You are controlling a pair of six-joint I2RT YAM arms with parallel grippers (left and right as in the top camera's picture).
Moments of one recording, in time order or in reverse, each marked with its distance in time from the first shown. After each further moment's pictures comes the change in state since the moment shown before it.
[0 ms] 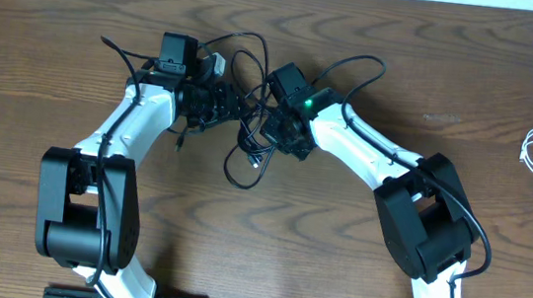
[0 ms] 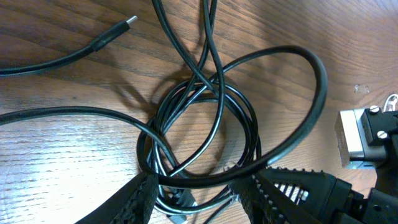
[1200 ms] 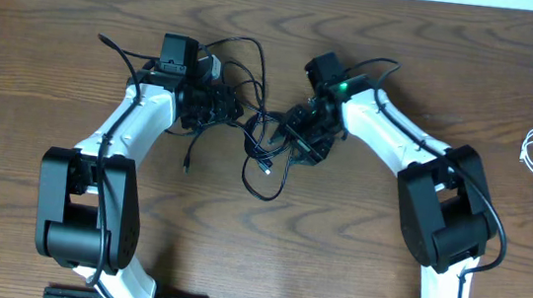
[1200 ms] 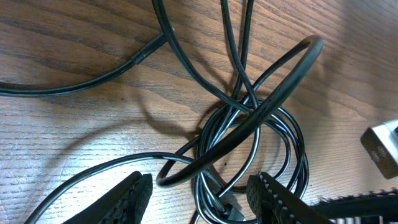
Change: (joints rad) left arm 0.000 0.000 0.000 -0.026 -0.121 0.029; right arm -0.138 0.000 0.000 -0.130 -0.426 -0.156
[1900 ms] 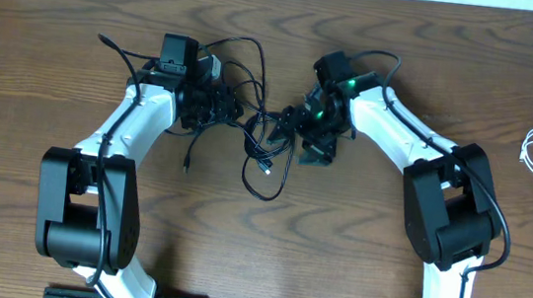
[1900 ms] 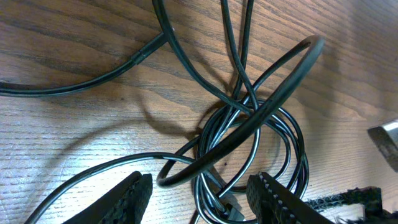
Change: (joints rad) left arm 0.000 0.000 0.000 0.000 0.000 0.000; right arm -0.044 0.000 0.000 -0.043 -0.089 -0.301
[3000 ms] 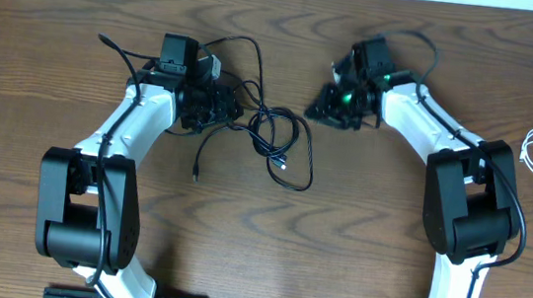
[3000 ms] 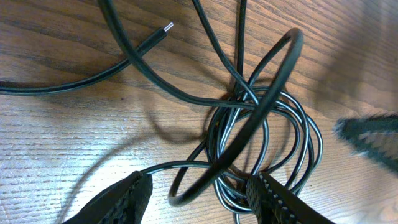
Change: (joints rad) left arm 0.000 0.000 0.000 0.000 0.000 0.000; right arm -0.139 -0.001 -0.026 0.284 0.086 -0.206
